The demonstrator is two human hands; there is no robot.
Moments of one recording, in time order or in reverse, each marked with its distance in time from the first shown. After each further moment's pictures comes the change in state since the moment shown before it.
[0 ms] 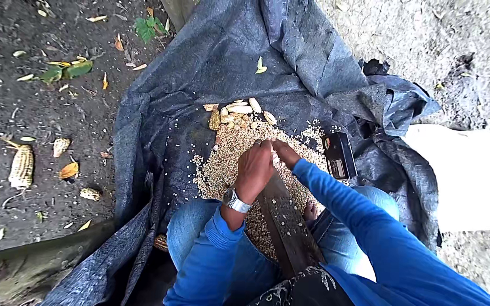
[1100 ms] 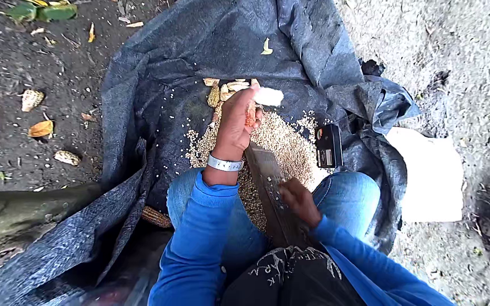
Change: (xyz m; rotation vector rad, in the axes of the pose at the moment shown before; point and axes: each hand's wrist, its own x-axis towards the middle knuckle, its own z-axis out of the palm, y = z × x) left_hand -0.052 -0.016 -0.051 -1.494 0.202 -0.170; right_hand -0.192 0.094 0.030 -0.519 0.144 -0.339
